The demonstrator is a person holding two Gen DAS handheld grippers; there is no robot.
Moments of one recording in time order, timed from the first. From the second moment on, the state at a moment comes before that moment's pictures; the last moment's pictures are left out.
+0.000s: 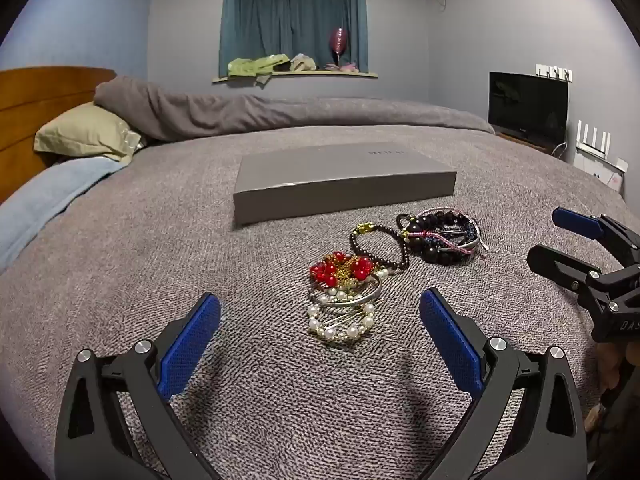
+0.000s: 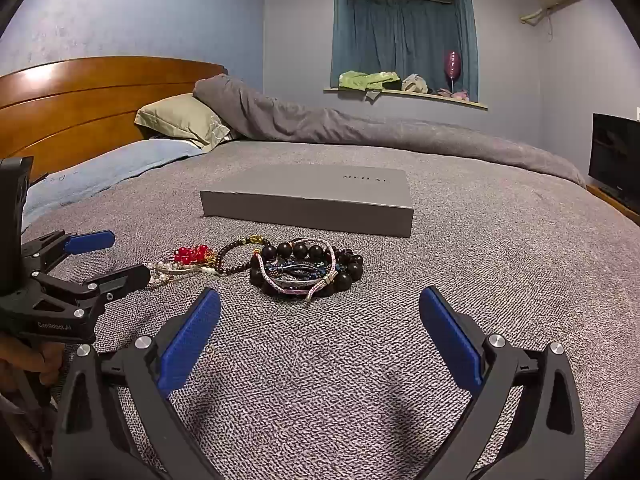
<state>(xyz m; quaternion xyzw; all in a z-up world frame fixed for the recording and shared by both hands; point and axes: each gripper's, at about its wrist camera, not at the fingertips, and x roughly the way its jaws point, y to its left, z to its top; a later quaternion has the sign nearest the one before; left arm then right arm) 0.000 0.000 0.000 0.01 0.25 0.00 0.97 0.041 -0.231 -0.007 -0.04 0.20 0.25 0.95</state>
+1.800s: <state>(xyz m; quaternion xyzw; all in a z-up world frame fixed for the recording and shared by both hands) 0.063 0.008 0.006 0.00 0.34 -0.08 0.94 0.073 -0.222 0.006 0.00 0.26 0.30 0.92</state>
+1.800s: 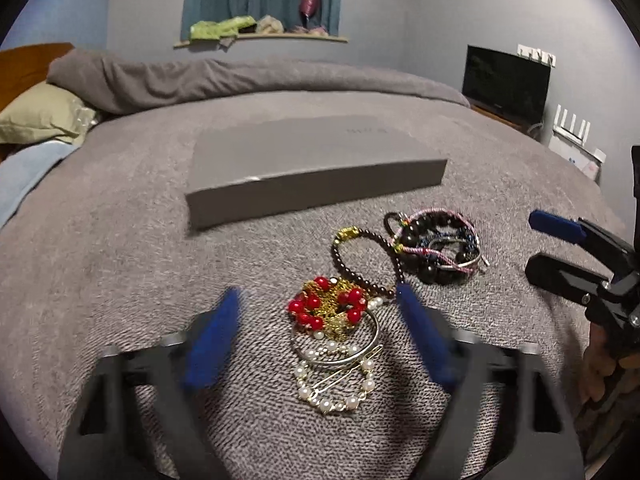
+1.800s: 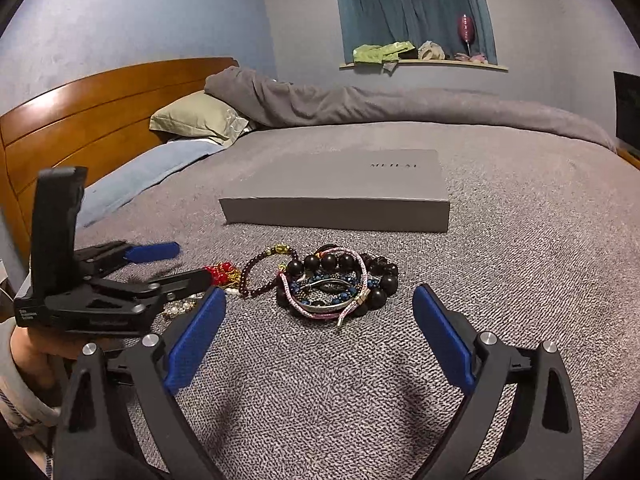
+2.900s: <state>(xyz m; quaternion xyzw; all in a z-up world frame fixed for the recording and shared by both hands) 0.056 0.027 0.040 0.01 0.28 -0.10 0.95 0.133 -0.188 0.005 -0.08 0.31 0.29 0.90</state>
